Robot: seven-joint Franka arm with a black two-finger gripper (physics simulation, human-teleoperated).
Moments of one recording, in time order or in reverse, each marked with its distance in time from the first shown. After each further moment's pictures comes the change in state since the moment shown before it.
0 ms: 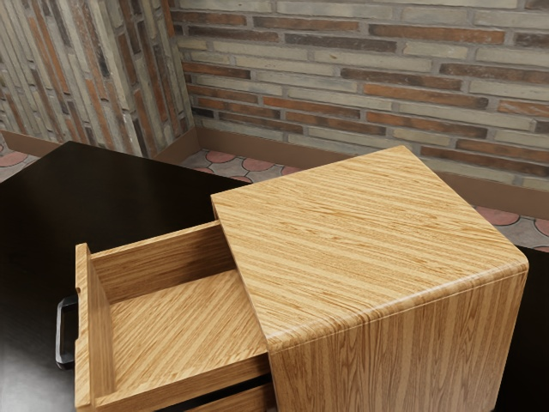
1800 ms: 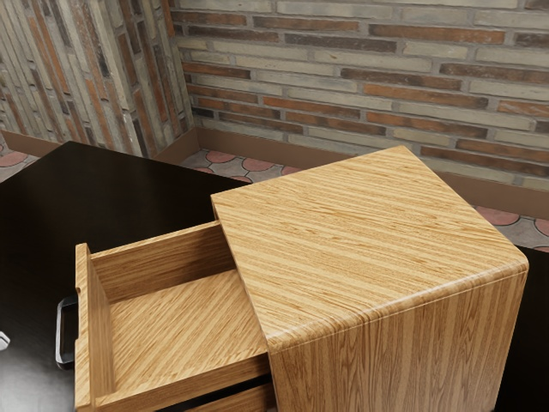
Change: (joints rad) arm -0.121 -0.261 -0.109 -0.108 -0.275 -0.018 0.941
